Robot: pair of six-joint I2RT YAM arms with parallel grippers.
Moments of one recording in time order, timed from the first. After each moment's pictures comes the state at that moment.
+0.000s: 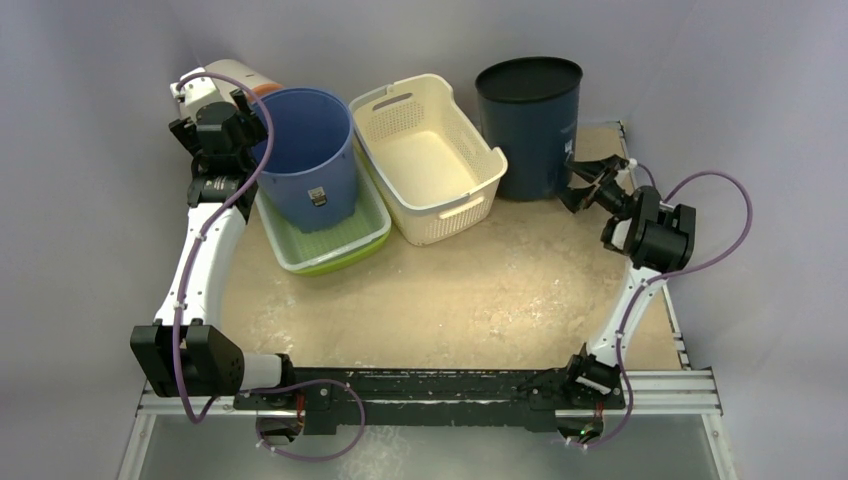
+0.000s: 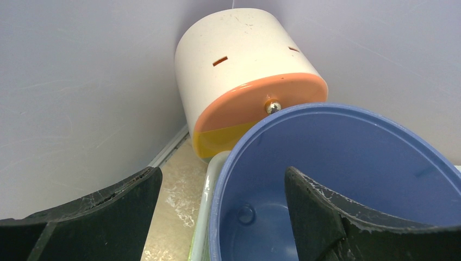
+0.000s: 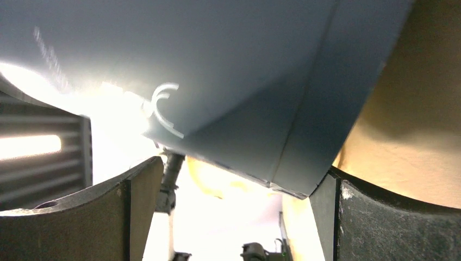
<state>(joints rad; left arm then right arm) 0.03 1.33 1.32 -0.18 -0.53 -0.23 -0.41 2.33 1.10 1.45 -1.15 1.84</state>
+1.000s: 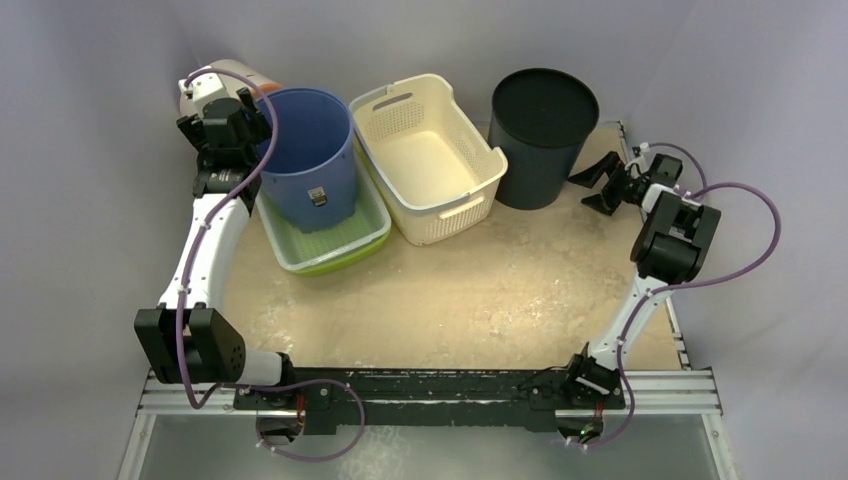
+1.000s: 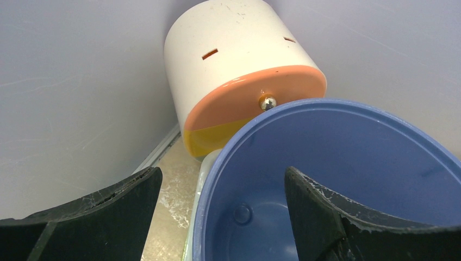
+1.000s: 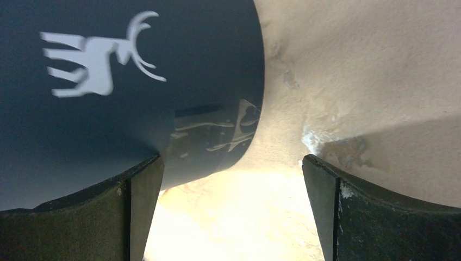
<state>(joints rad) 0.03 1.39 1.34 -0.16 -0.51 -0.23 -0.46 2.18 1.46 -0.14 -0.89 0.41</state>
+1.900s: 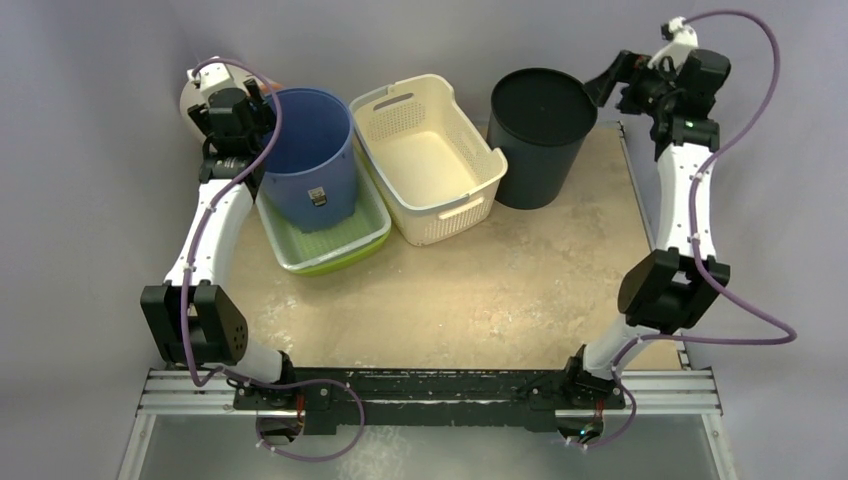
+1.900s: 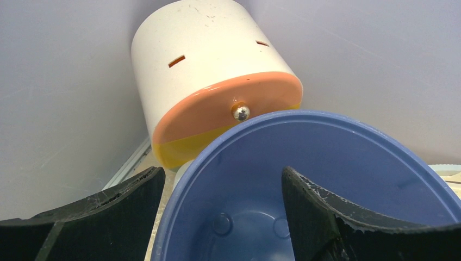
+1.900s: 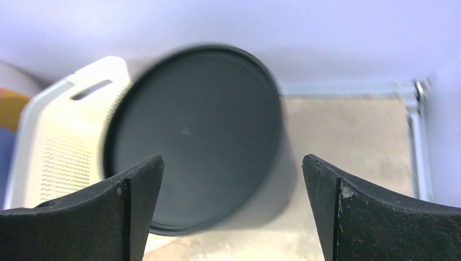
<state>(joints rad) 0.03 1.49 1.41 -0.13 -0.44 -0.25 -0.29 1.72 1.84 -0.39 -0.52 0.16</state>
